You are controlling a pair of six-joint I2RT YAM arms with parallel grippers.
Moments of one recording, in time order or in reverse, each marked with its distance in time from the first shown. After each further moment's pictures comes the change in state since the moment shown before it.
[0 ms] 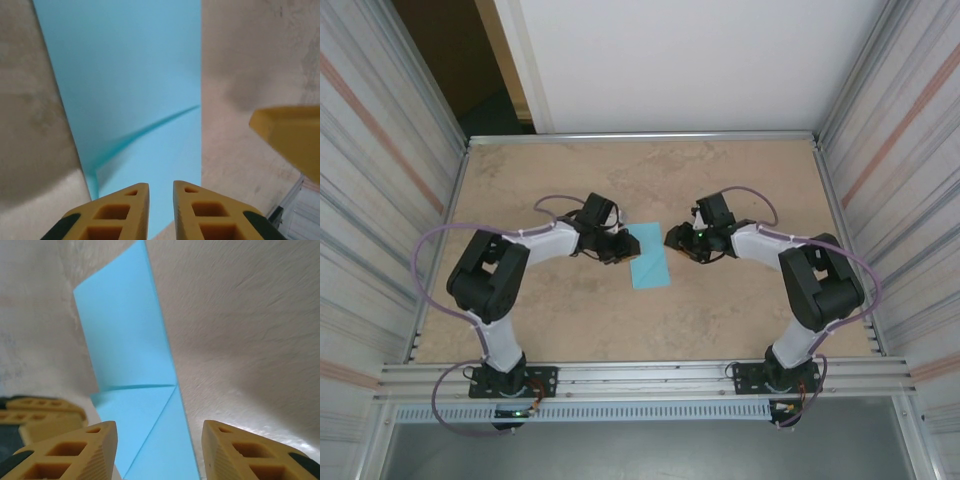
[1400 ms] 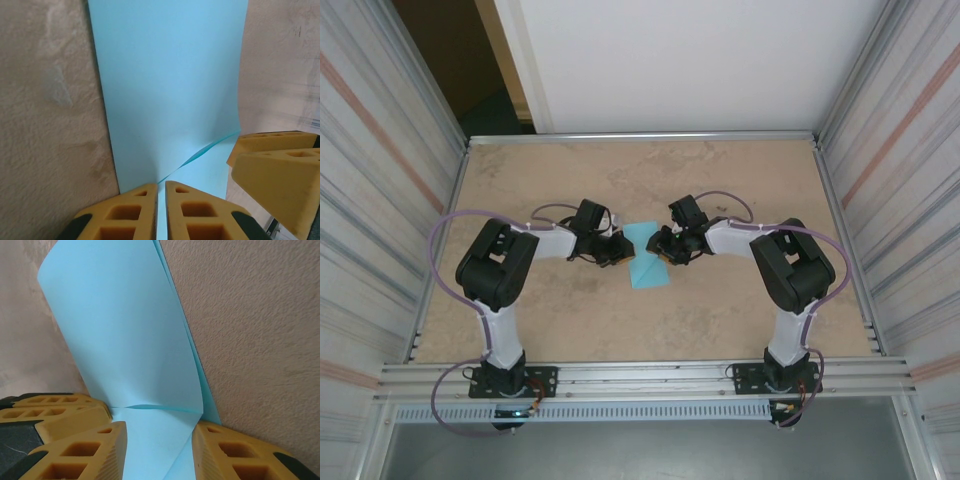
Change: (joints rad) left arm 0.060 0.082 -0.087 0.195 0.068 -0.008; right arm 0.110 0.177 0.131 -0.009 0.044 0.142
